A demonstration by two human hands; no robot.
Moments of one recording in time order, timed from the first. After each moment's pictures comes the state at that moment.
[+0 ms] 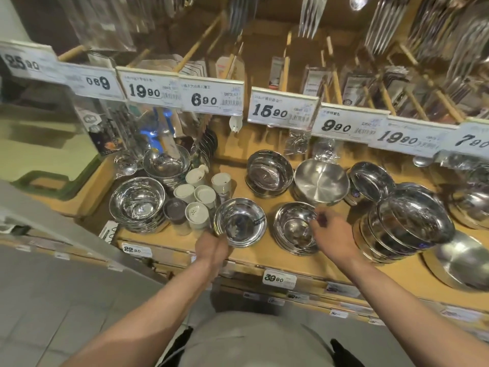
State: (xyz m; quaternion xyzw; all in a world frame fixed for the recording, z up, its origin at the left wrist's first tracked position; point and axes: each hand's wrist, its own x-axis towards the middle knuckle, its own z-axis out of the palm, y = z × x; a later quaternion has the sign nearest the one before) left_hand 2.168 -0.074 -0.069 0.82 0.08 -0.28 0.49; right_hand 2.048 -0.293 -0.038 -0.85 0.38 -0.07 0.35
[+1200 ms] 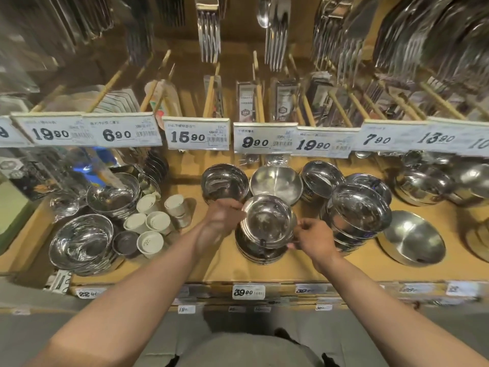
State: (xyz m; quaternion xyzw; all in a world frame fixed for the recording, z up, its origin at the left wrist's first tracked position) left_hand 2.200 -0.205 -0.020 0.82 -0.16 -0.38 0.39; right_hand 2.017 -0.340 -0.055 -0.68 0.49 -0.10 0.54
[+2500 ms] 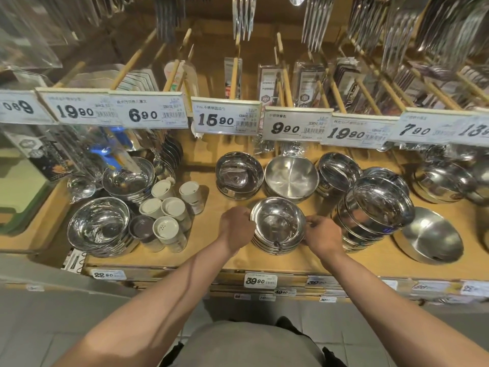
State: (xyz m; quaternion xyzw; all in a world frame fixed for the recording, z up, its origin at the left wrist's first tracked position) left_hand 2.169 -0.174 -0.050 0.83 -0.21 -0.32 0.40; right_hand 2.027 -0.322 -0.065 -0.76 0.51 -0.07 0.40
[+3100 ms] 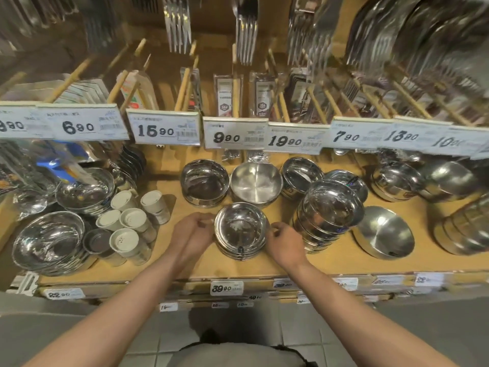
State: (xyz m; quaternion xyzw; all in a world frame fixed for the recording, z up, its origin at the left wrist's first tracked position) left_hand 2.162 -0.159 -0.033 0.83 -0.17 -0.31 0.44; right_hand 2.013 -0.310 -0.041 -0.79 0.47 -0.03 0.40
